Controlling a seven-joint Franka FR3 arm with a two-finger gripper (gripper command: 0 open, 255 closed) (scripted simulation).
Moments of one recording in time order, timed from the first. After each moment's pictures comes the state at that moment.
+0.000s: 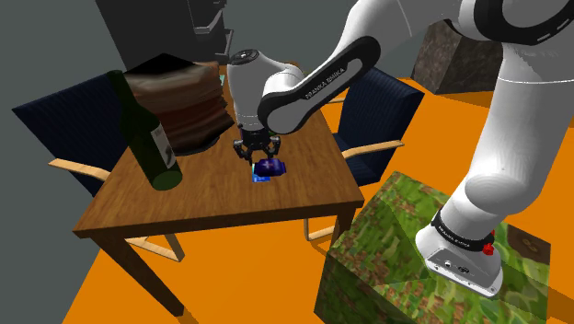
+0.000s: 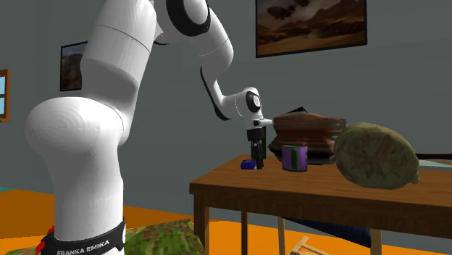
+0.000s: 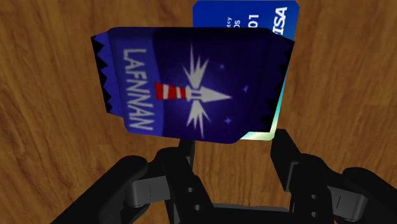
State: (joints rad) arm -0.09 0.27 0.56 -2.02 -0.37 2.25 1.39
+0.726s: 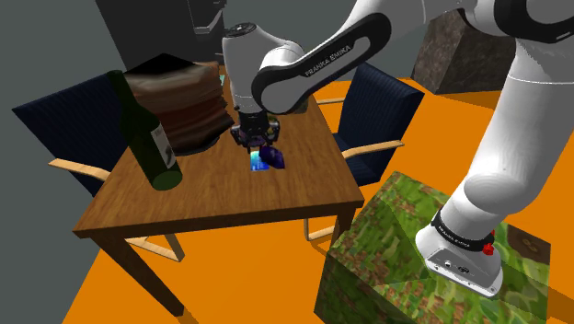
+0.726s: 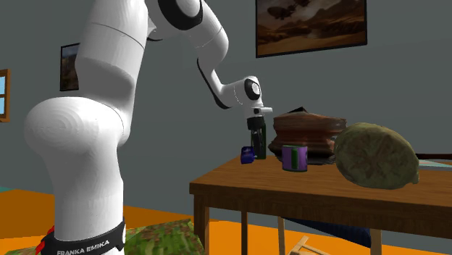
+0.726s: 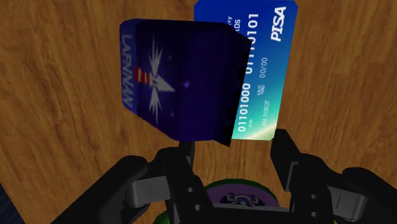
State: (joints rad) arm -0.11 0.21 0.58 -1.96 -0.31 2.15 1.34
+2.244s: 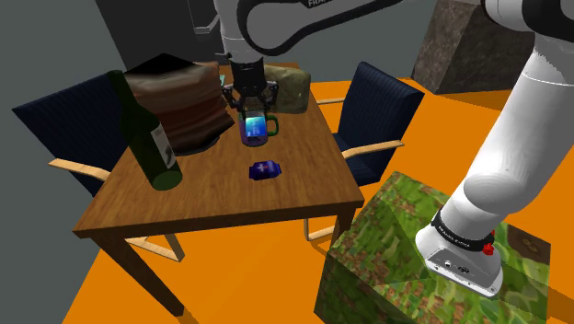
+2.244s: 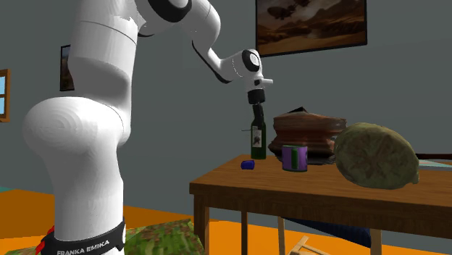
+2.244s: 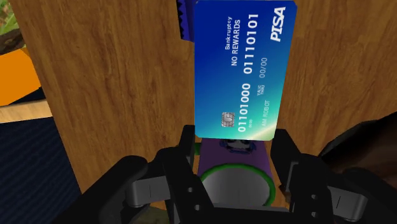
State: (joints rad) arm -0.12 0.12 0.60 -1.76 -0.22 1.88 1.24
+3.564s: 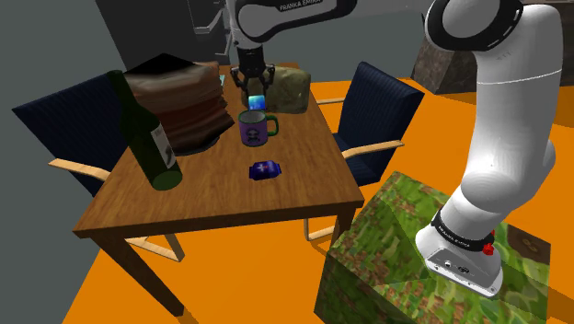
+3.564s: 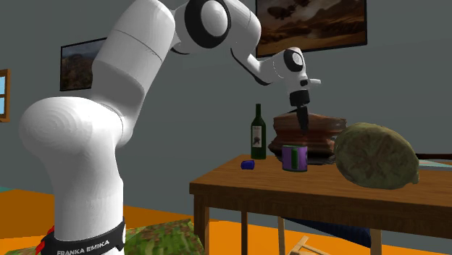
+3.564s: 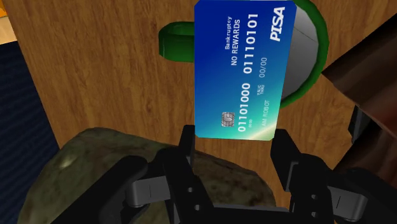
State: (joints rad) arm -0.17 0.44 0.49 -1.38 -0.35 1.82 1.06
